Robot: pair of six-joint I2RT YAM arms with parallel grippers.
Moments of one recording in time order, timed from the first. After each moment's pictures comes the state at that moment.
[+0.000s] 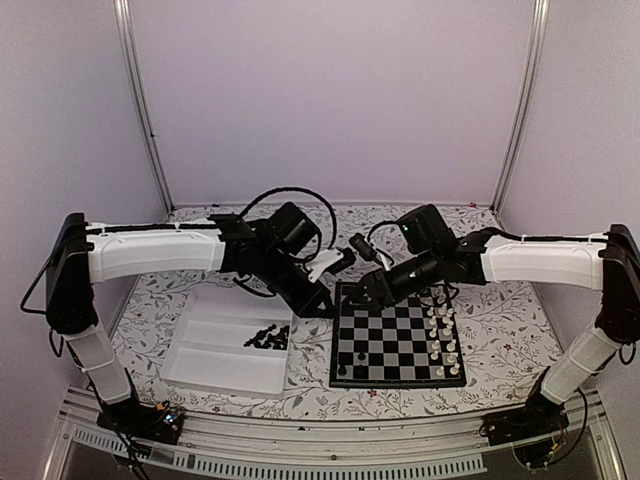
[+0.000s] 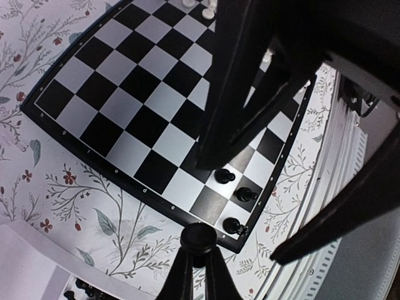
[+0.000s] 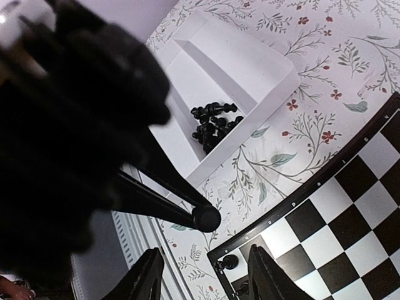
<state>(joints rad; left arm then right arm) -0.94 1.77 1.37 -0.60 0.33 -0.07 0.79 1.58 1.06 -0.24 -0.62 0.34</state>
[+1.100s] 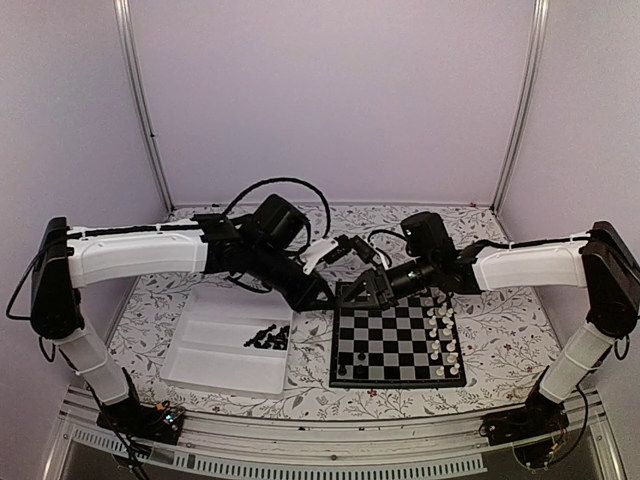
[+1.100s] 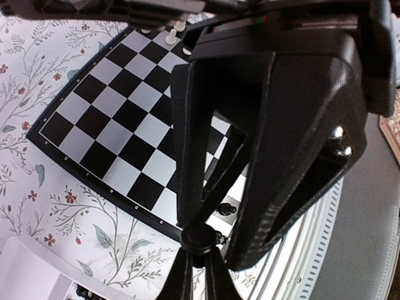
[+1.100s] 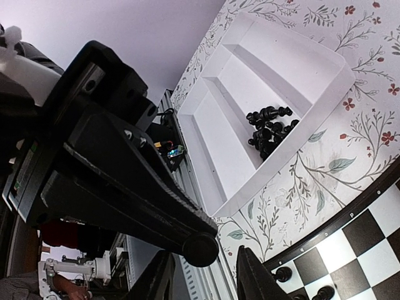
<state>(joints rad) -0.94 1.68 1.31 -0.49 0.37 -0.09 0.76 1.65 0.97 0.08 -0.87 0.61</state>
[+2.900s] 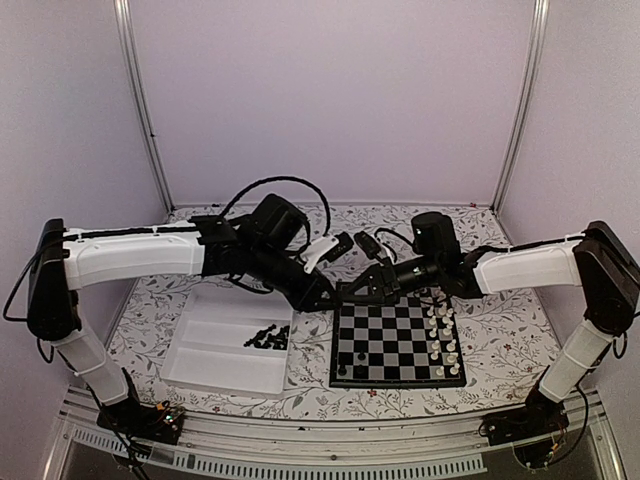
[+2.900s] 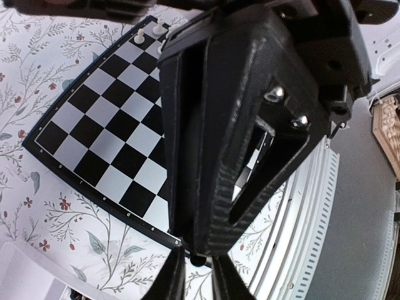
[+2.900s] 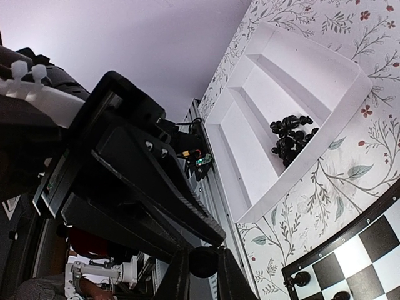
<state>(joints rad) -0.95 1.66 1.29 -0.45 0.38 -0.12 0.71 1.66 0.91 0.32 -0.98 0.78</state>
